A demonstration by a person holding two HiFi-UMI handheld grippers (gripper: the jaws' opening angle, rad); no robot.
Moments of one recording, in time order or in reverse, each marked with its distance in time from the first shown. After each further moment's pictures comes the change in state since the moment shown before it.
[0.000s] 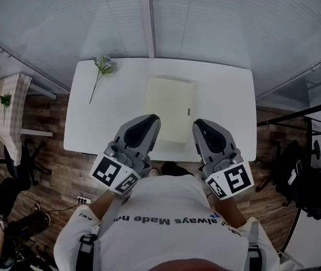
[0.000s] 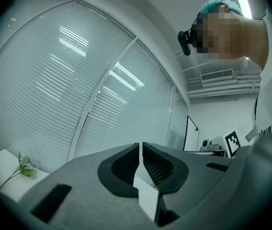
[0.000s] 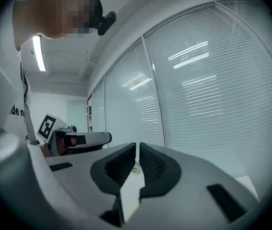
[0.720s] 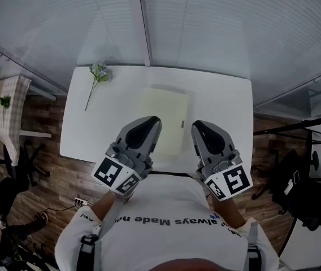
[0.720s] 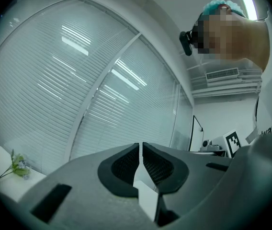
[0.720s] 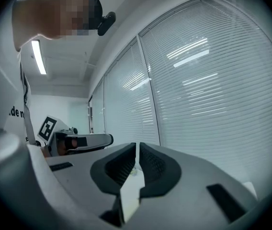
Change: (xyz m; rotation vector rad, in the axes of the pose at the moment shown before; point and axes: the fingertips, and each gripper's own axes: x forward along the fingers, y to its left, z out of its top) left arm 0.066 0.027 -0.003 -0.022 -0.002 0.033; right arm 0.038 -0.061 0.007 0.012 0.003 0.037
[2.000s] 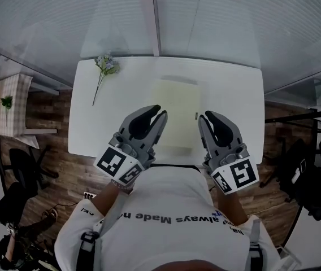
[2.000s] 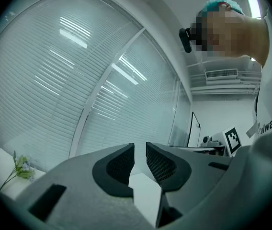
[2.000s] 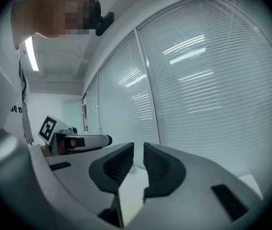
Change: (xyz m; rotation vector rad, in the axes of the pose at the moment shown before) left arm -0.019 0.066 -0.005 -0.021 0.072 -0.050; right arm 0.051 0.019 -0.020 0.019 0.040 -0.075
